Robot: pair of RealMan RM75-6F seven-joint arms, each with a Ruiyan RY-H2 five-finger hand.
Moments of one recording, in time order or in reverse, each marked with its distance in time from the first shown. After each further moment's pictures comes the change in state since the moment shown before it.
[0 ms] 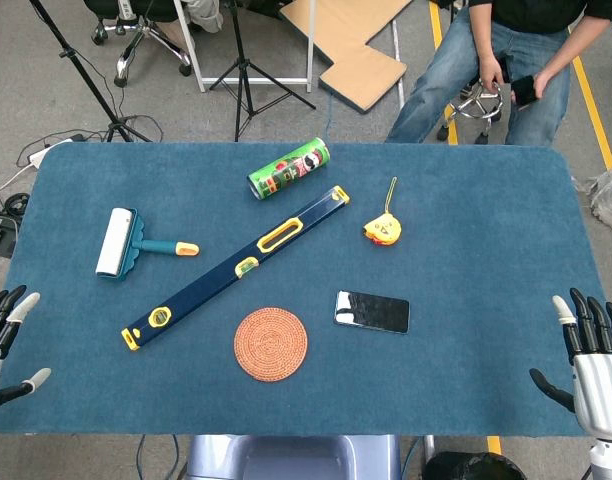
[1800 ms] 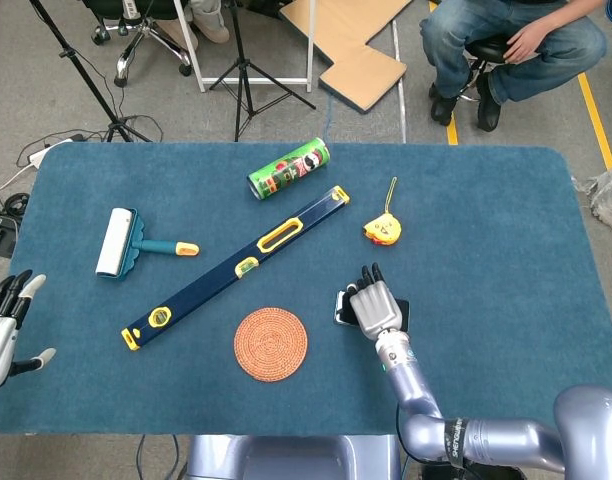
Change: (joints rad) left arm -0.086 -0.052 -0.073 0.003 -0.236 -0.199 0.108; right arm 0.863 -0.611 0.108 0.166 1.050 -0.548 -1.062
